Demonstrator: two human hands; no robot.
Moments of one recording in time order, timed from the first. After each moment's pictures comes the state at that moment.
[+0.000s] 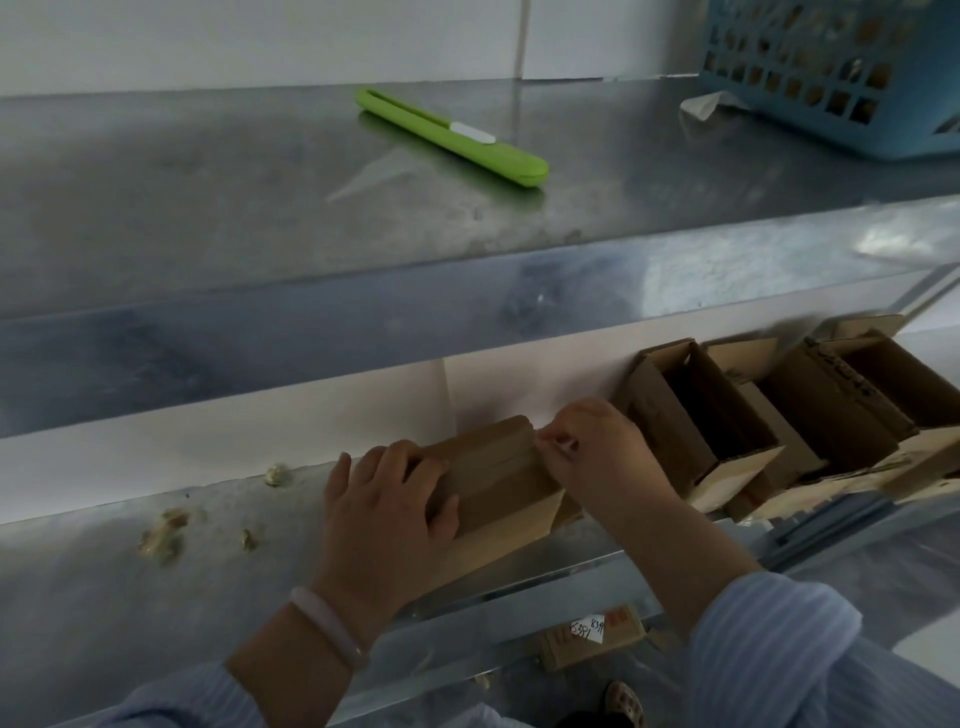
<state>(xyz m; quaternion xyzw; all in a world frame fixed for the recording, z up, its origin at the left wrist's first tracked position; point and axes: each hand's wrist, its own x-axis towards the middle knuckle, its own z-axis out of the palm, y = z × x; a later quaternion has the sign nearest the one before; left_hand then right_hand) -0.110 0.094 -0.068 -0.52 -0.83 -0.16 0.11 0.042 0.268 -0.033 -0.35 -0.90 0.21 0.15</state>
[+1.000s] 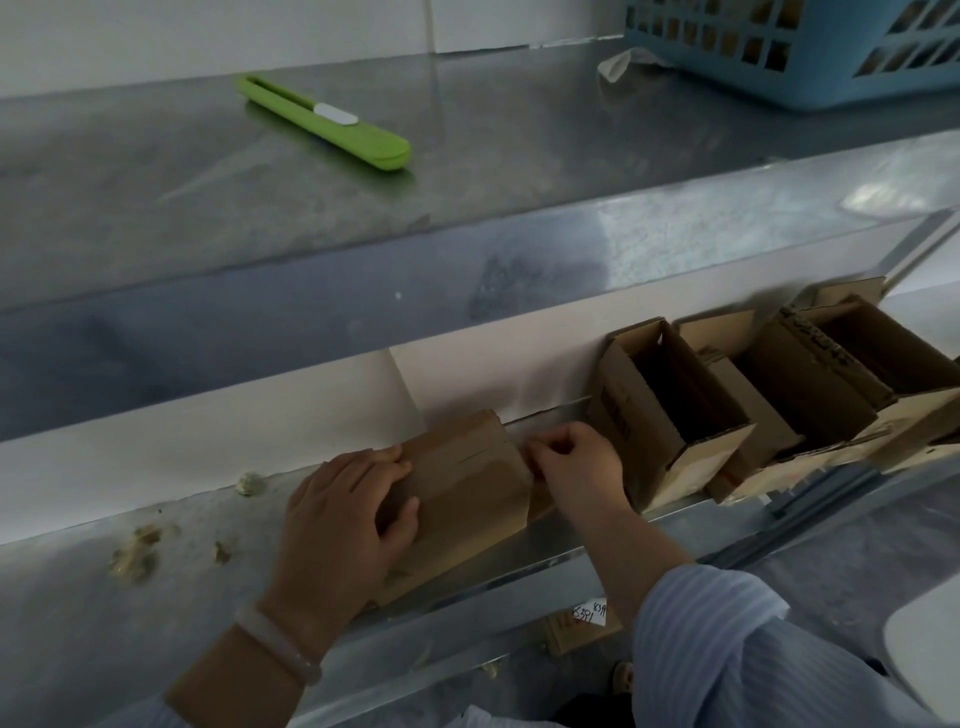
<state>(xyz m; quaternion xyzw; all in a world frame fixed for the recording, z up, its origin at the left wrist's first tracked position) -0.116 0.095 -0.073 -0.55 -0.81 -0.22 0.06 0.045 0.272 -0.080 -0.52 -0.65 0.51 0.23</state>
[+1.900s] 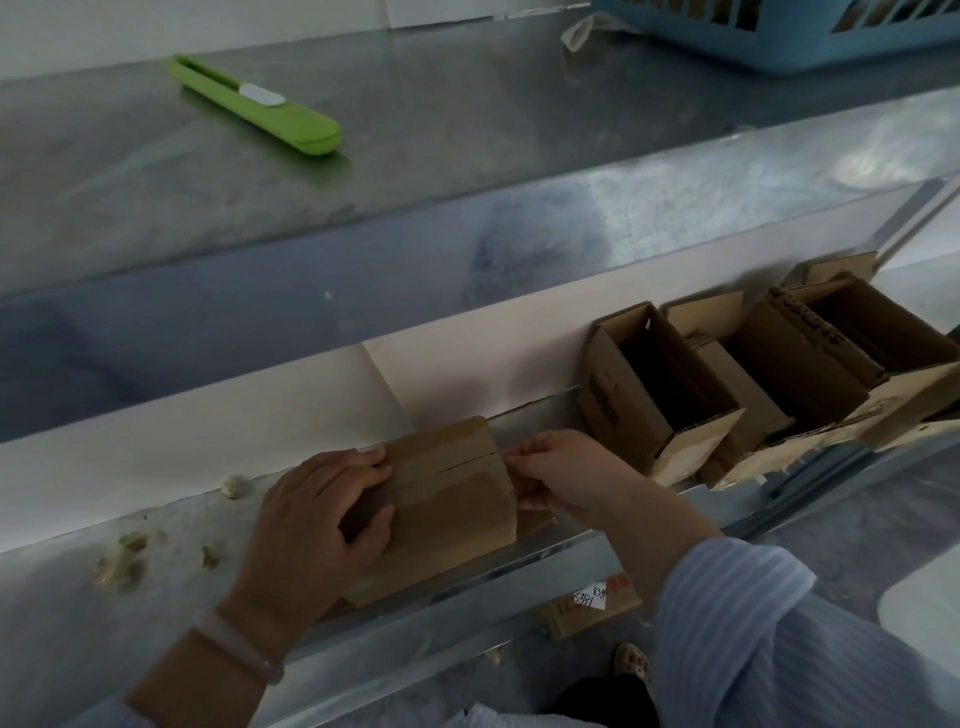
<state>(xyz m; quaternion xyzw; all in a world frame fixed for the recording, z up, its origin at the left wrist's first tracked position) -0.129 0.091 -0.072 -0.60 -0.76 -0.24 0.03 0.052 0.287 -0.071 -0.43 -0.55 0.72 0.02</state>
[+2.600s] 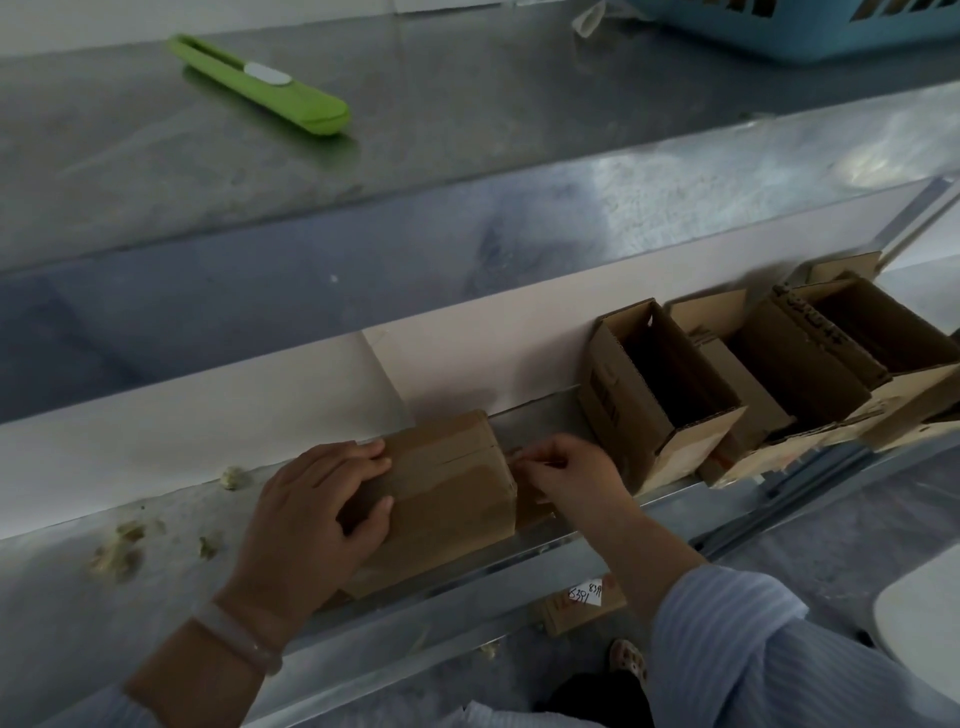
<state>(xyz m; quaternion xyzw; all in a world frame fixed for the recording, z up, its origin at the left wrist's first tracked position) -0.130 0.090 -0.073 -0.60 -0.76 -0.25 0.04 0.063 0.275 -0.101 -0.50 -0.64 0.57 0.14</state>
